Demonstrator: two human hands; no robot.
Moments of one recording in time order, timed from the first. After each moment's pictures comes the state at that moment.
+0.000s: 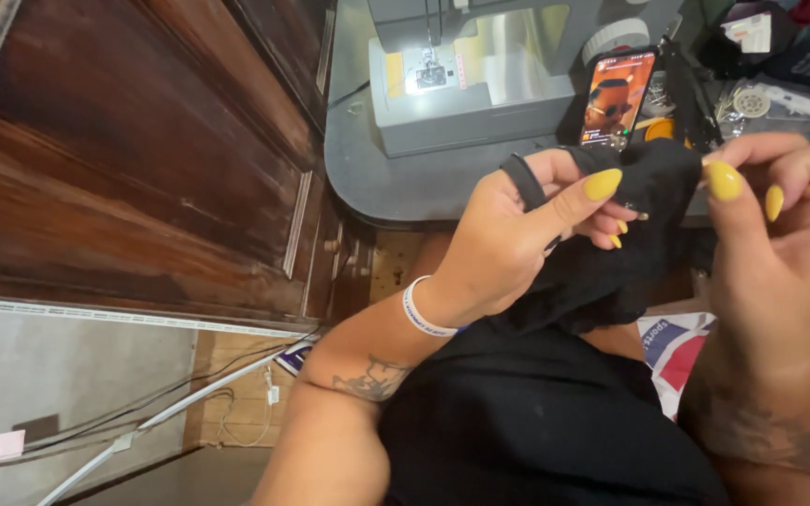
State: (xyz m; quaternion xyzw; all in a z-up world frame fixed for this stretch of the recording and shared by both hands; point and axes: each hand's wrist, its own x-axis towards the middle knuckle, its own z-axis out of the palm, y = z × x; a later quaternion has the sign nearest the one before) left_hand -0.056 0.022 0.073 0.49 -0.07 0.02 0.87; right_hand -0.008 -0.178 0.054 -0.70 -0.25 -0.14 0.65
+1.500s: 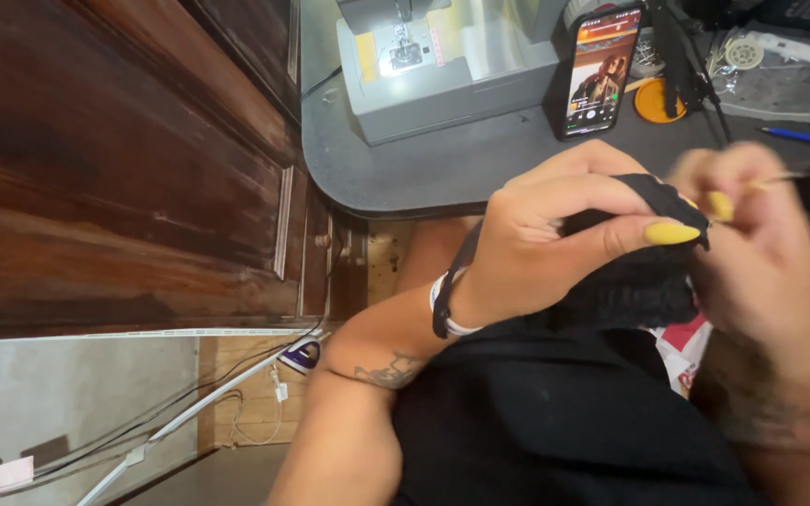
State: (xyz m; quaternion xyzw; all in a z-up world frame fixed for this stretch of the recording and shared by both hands) left_hand -0.062 0.005 0.060 0.62 -0.23 0.20 0.72; right_hand -0.034 -0.179 0.063 -0.61 -0.20 0.10 0.76
